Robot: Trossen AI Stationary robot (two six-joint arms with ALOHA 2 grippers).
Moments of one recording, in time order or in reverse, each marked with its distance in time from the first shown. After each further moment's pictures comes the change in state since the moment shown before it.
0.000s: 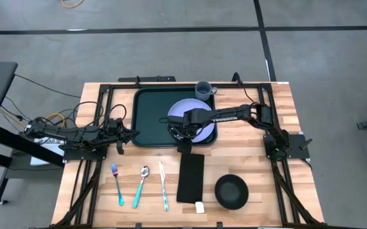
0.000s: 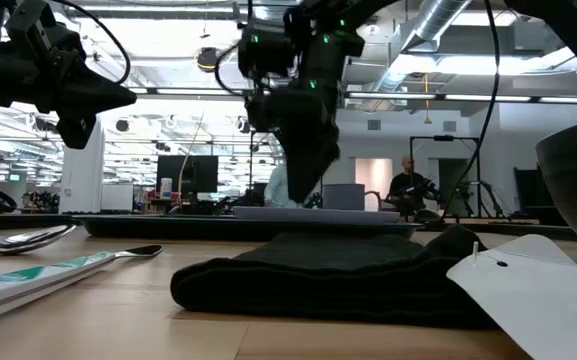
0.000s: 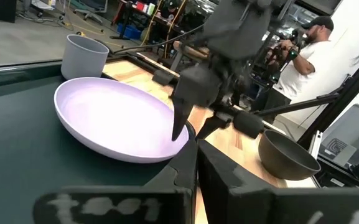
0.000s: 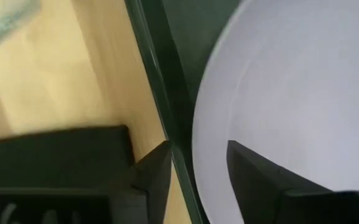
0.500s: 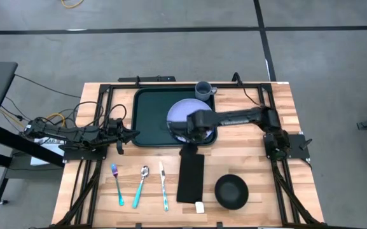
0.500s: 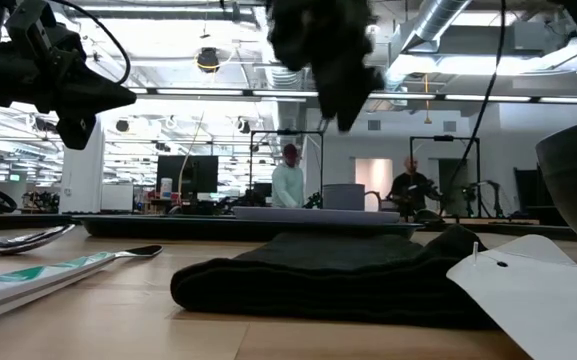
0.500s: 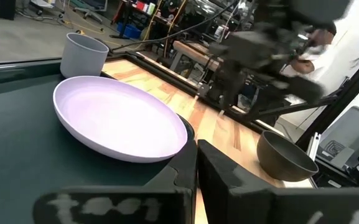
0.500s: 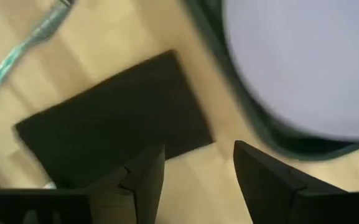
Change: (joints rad) left arm 0.000 0.000 0.000 0.000 0.001 -0.013; right arm 0.115 -0.075 0.201 -0.391 -0.012 0.389
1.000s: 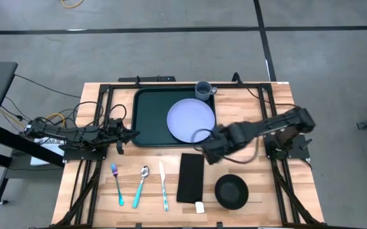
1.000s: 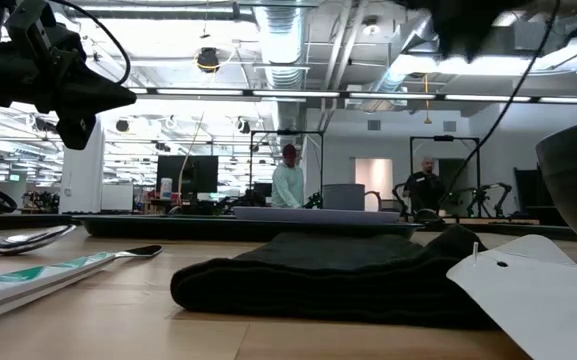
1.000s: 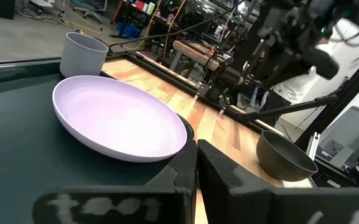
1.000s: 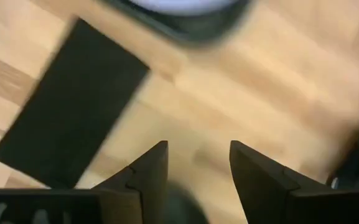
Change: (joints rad) left arm 0.000 0.000 0.000 0.000 0.001 -0.001; right arm 0.257 -0.369 -0.302 -0.154 0.204 0.780
